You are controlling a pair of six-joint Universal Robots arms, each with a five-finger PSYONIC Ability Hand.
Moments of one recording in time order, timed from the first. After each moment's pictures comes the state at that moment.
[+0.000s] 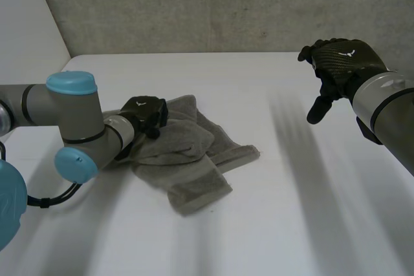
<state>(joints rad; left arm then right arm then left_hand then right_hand) 4.36 -2.43 -1.05 3.13 -1.35 3.30 1.96 -1.35 1.33 0.22 1.58 2.89 1.05 1.05 1.05 1.05 0.87 0.21 0.24 0.21 0.24 0.08</state>
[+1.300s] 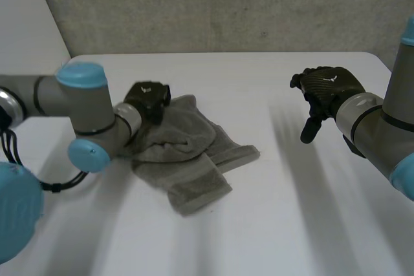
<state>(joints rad) 4.32 -2.46 -0.91 3.14 -1.42 3.34 1.96 -1.23 1.32 0.22 1.57 2.86 1.15 1.18 1.17 1.18 0.99 0.21 0.24 0.21 0.24 0.08</state>
